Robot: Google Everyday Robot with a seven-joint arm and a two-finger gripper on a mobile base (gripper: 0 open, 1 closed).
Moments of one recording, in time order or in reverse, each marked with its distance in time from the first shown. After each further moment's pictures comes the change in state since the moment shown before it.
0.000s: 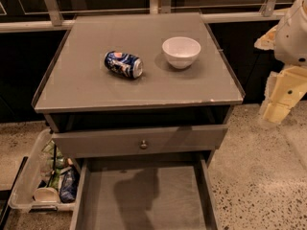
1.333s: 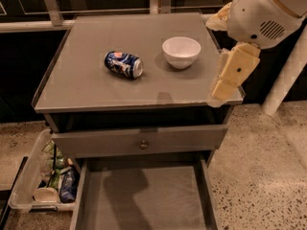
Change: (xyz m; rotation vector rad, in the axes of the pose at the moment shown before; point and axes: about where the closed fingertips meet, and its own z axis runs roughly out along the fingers) arm -0.105 -0.007 -0.006 -0.015 -0.280 -0.101
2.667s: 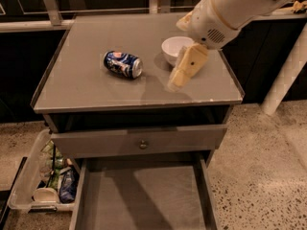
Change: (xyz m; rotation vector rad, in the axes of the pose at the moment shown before) arm -0.029 -0.063 0.076 0.034 -0.134 0.028
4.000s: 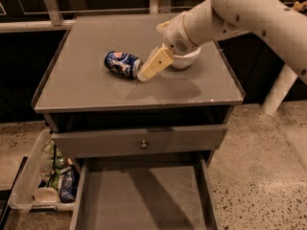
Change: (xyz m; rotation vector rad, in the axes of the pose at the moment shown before) arm -0.028 -0.064 0.101 0.045 -0.252 0.094
